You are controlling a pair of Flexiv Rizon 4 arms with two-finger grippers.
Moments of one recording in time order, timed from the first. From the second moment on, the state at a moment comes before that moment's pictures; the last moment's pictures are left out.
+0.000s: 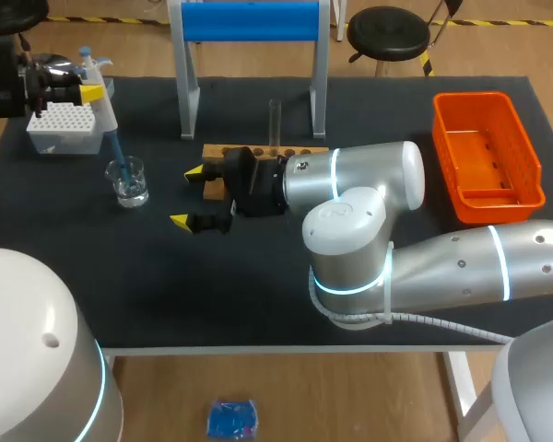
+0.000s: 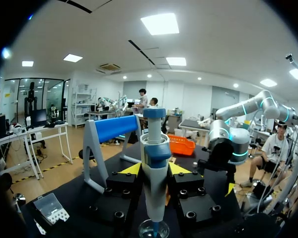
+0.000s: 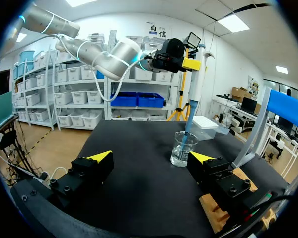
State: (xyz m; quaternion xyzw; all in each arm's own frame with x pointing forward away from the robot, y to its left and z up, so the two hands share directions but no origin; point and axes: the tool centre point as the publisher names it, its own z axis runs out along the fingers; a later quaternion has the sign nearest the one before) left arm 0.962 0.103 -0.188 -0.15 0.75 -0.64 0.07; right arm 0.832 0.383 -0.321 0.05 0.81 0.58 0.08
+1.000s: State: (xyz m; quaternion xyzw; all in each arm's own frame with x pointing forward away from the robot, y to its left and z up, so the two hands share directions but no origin) left arm 0.962 0.102 -0.188 -0.15 0.75 -0.64 0.07; right arm 0.845 0.352 -0.224 0.07 0.80 0.56 0.19
